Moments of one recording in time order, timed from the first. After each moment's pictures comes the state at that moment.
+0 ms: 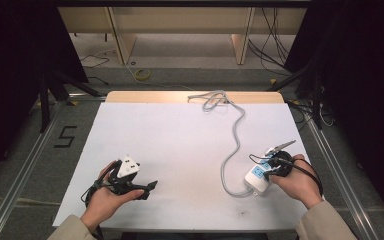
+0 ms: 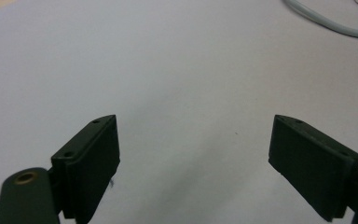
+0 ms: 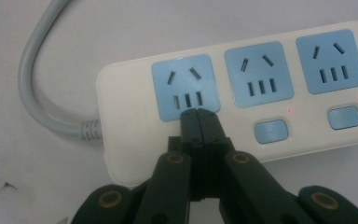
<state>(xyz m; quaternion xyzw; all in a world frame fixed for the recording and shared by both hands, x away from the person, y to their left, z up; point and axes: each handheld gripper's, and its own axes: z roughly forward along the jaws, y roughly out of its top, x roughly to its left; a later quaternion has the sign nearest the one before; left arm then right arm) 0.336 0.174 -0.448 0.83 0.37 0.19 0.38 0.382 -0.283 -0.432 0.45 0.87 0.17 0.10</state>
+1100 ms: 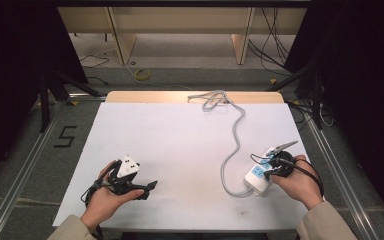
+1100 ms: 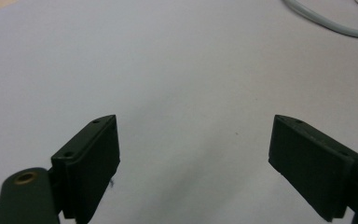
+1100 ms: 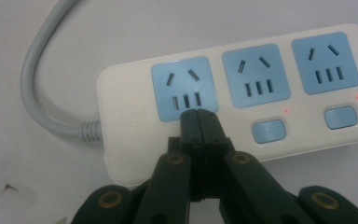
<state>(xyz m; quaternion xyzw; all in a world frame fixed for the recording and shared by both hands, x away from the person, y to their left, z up) 0.336 0.174 -0.448 0.83 0.37 0.19 0.38 0.379 -0.285 -0.431 0.45 0.87 0.18 0.11</state>
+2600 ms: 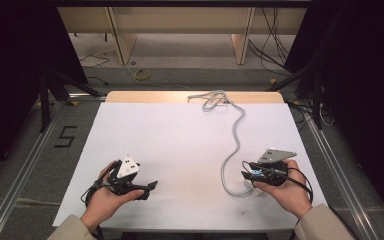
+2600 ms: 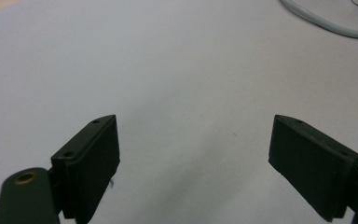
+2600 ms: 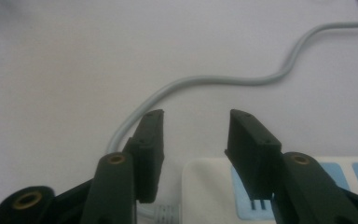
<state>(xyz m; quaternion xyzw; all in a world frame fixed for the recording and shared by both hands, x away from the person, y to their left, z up) 0.335 0.174 -0.448 0.83 0.36 0.19 0.38 0.357 -0.254 -0.432 0.34 0.85 0.36 0.17</state>
